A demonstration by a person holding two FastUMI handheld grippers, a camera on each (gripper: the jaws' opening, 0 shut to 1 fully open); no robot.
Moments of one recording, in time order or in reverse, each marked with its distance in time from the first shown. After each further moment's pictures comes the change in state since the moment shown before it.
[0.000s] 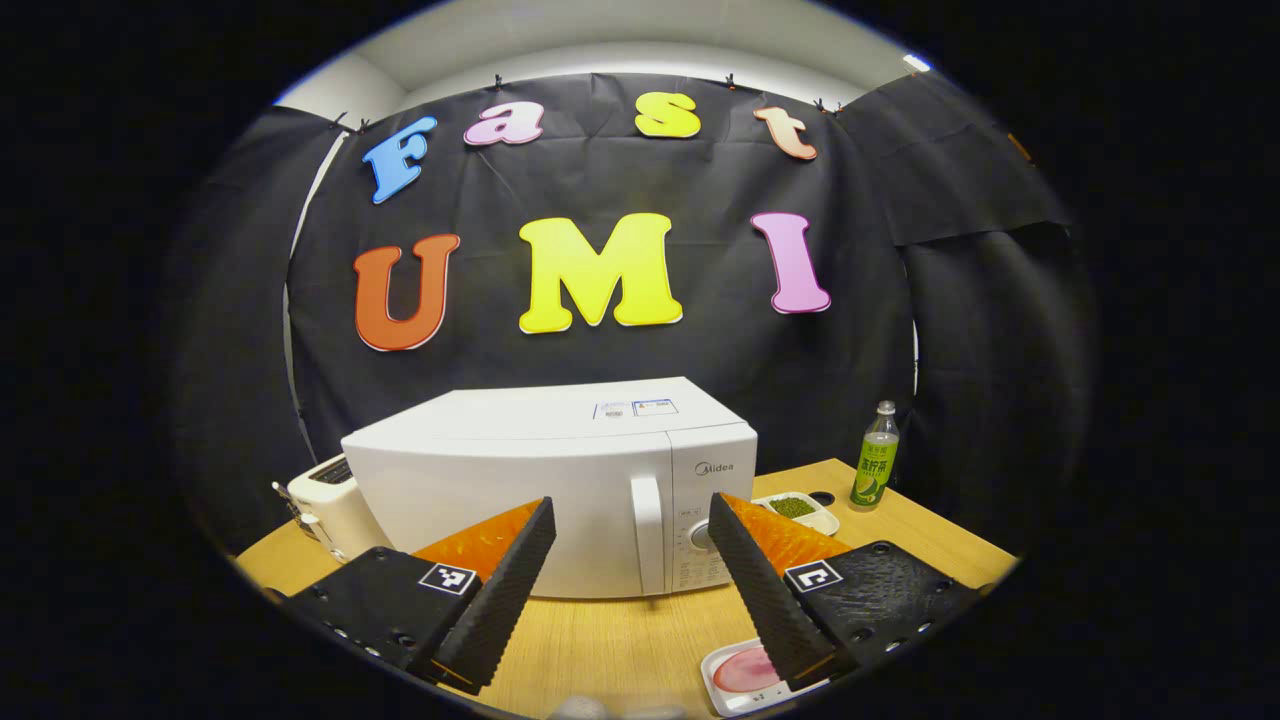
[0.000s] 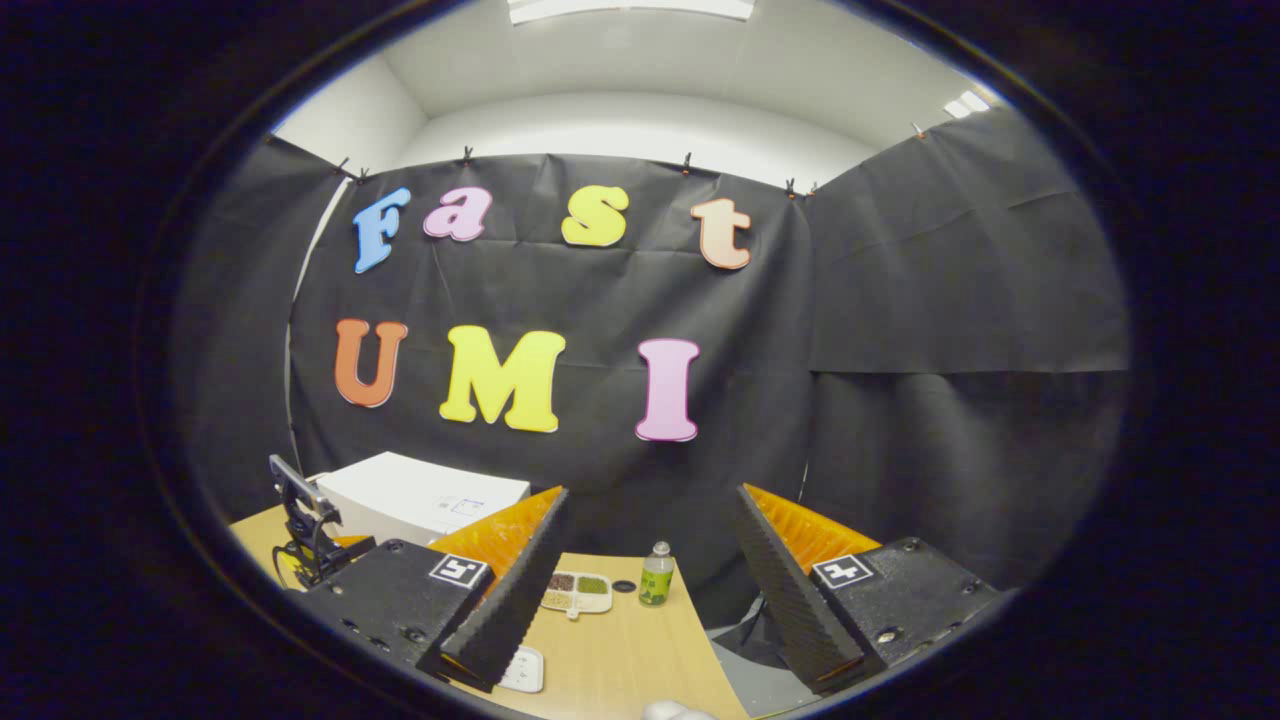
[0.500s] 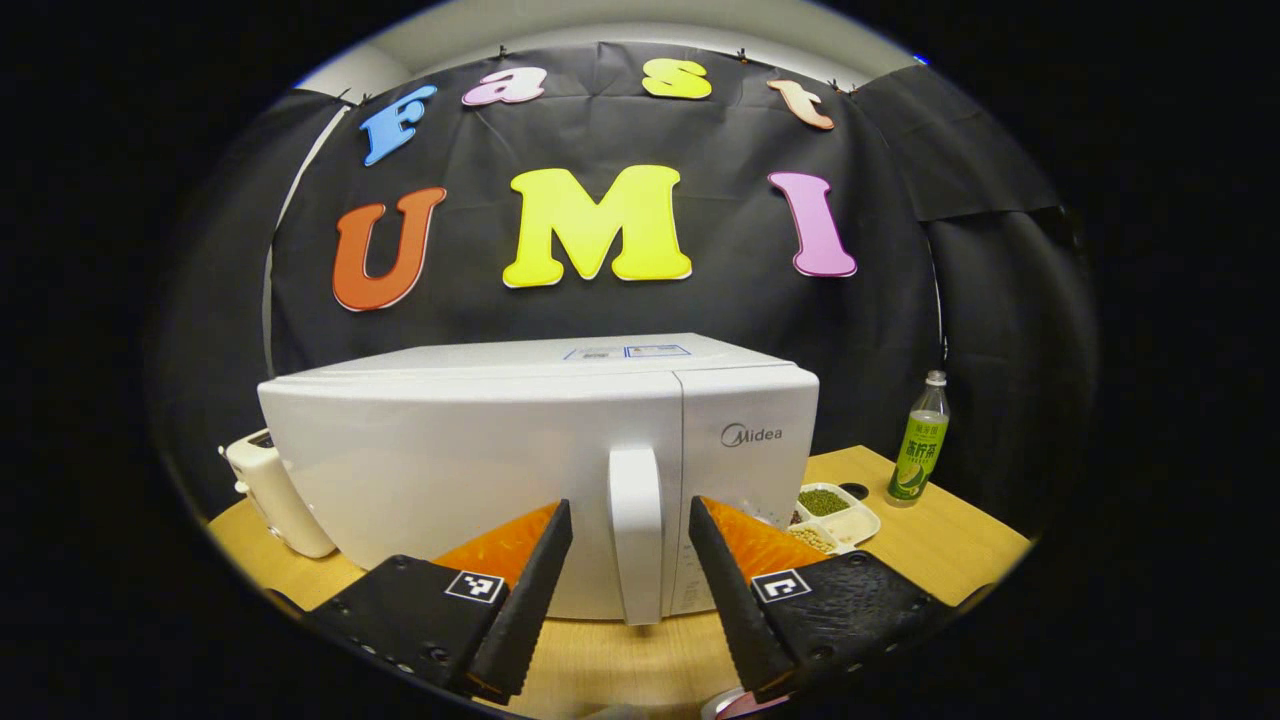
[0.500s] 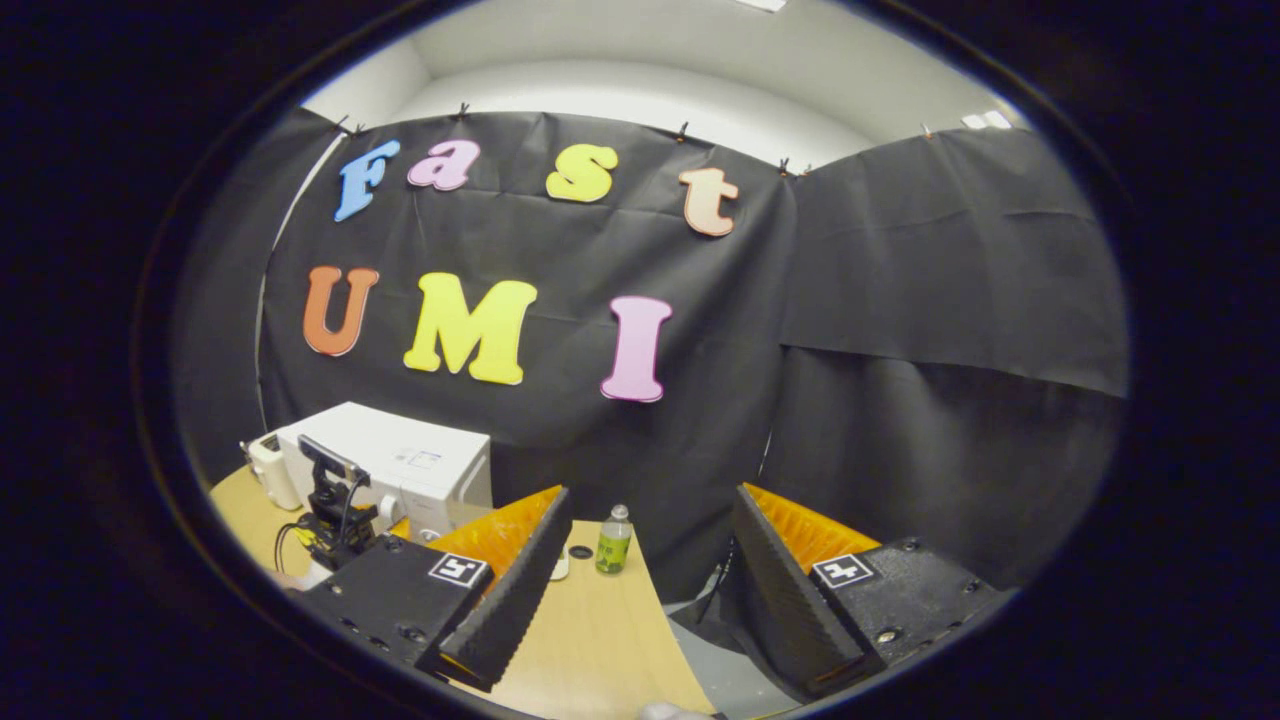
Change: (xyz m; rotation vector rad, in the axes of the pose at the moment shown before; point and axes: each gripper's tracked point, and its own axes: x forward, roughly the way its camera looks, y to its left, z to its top) left arm 0.081 -0.008 -0.055 -0.037 0.046 0.001; right arm -0.001 -0.013 -0.028 -0.087 0.103 -0.085
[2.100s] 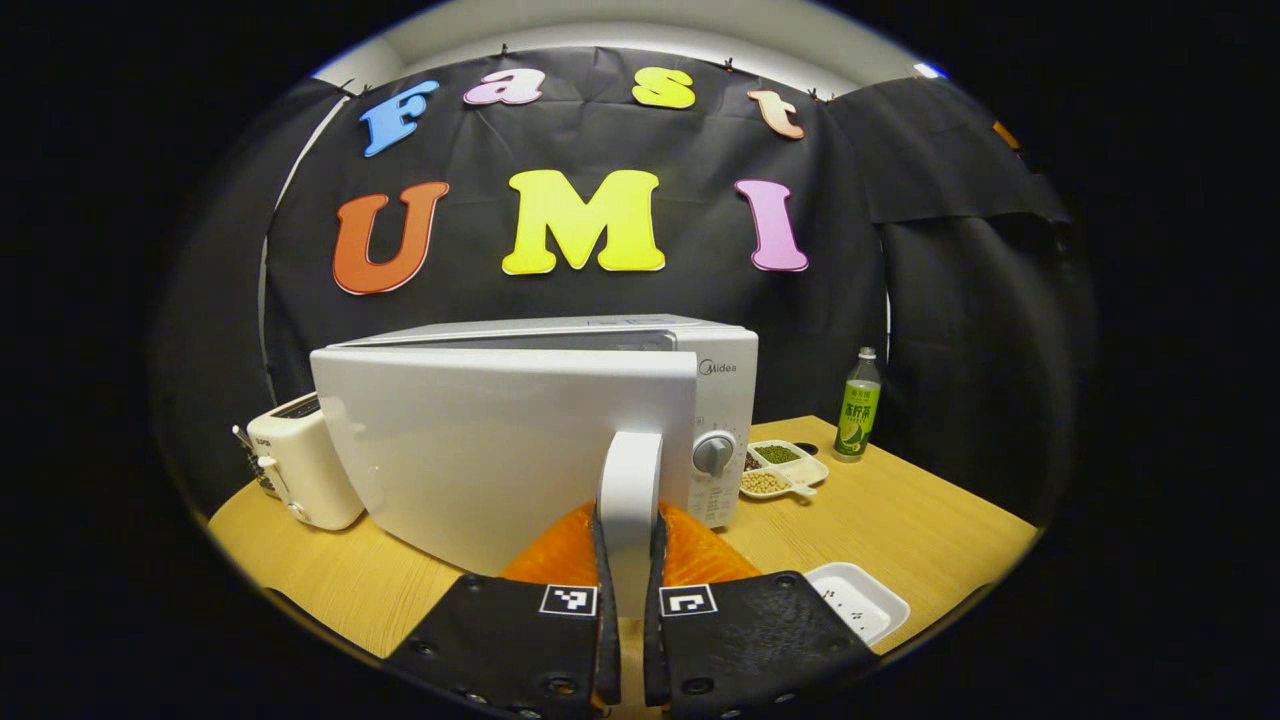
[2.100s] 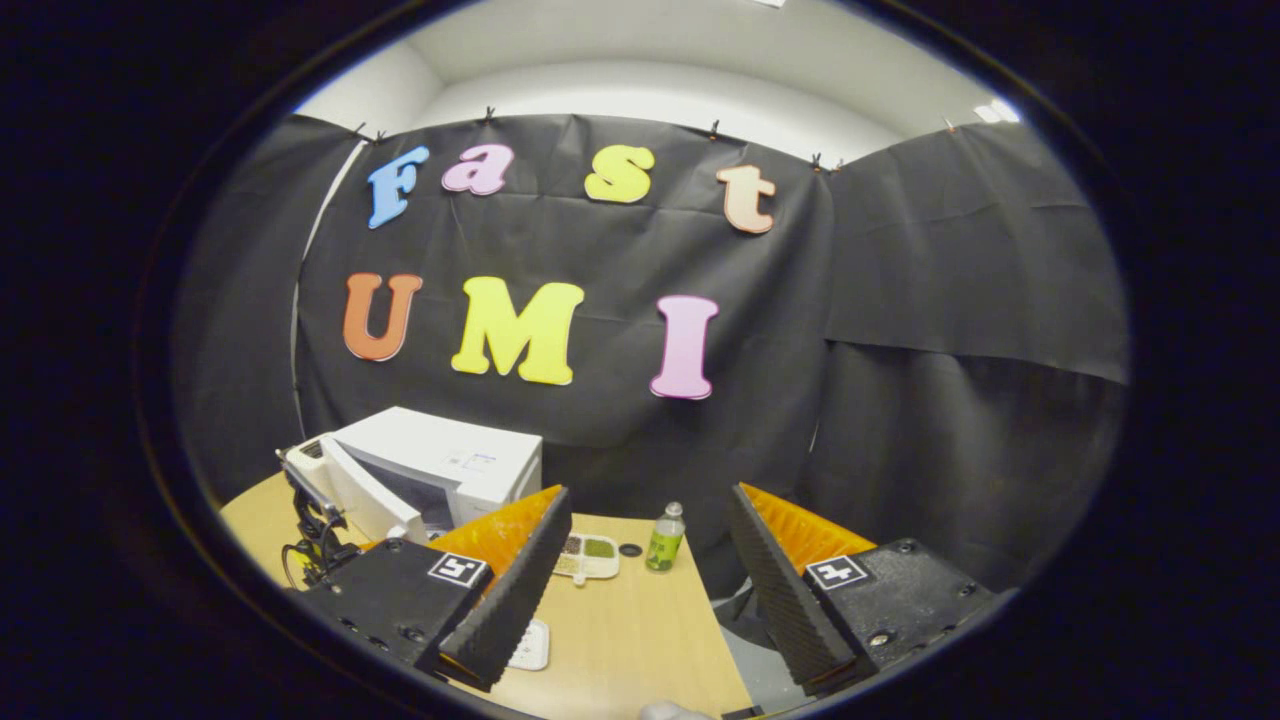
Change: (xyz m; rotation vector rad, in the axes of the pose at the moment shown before) left arm -0.115 0.027 -0.026 -0.008 0.024 -0.111; right arm -0.019 0.059 0.006 0.038 0.004 0.140
